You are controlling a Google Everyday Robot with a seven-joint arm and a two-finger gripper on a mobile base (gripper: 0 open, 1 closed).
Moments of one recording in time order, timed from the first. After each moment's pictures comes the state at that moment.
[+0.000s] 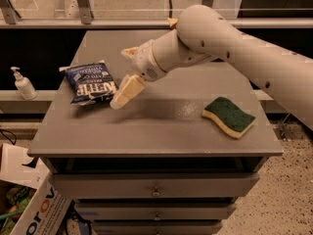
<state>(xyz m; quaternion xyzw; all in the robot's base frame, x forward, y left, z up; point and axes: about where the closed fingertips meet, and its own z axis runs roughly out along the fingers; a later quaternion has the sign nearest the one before) 0.607 0.094 0.863 -0.63 0.62 0.24 0.40</state>
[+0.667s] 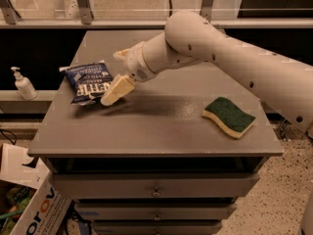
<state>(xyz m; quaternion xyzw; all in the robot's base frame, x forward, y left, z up) 0.623 0.123 0.853 -0.63 0.62 0.24 0.41</state>
